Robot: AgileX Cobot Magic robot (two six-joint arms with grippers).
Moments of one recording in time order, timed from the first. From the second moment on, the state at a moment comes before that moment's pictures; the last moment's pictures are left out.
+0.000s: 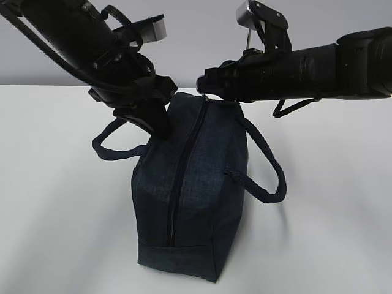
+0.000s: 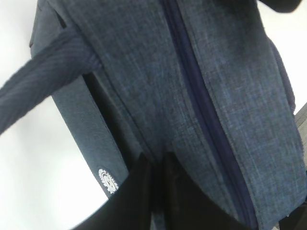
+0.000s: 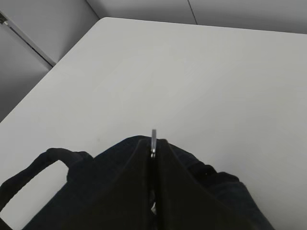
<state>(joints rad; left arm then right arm) -0.49 1.84 -1.51 -0.51 1.04 0.26 0.32 1.82 -1.17 1.81 0.50 -1.59</state>
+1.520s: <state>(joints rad) -0.49 1.72 -1.51 -0.51 1.11 0.44 0.26 1.83 -1.23 1.81 0.47 -1.63</state>
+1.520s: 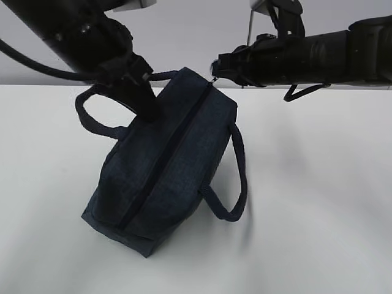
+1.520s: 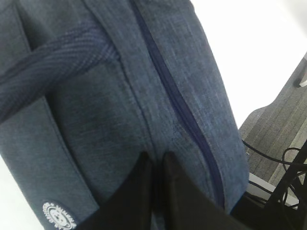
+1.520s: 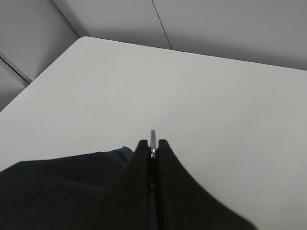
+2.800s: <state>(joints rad) -0.48 1.63 -1.51 -0.65 1.19 0.47 0.25 1.83 -1.23 1.80 0.47 -1.66</state>
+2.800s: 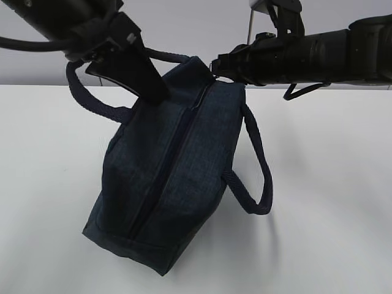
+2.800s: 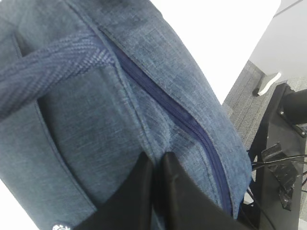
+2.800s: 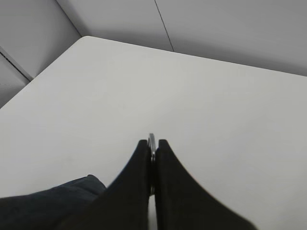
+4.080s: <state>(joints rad) -0.48 1.57 -1.51 -0.74 1.18 0.50 0.25 1.86 -1.24 1.81 0.46 -1.67</state>
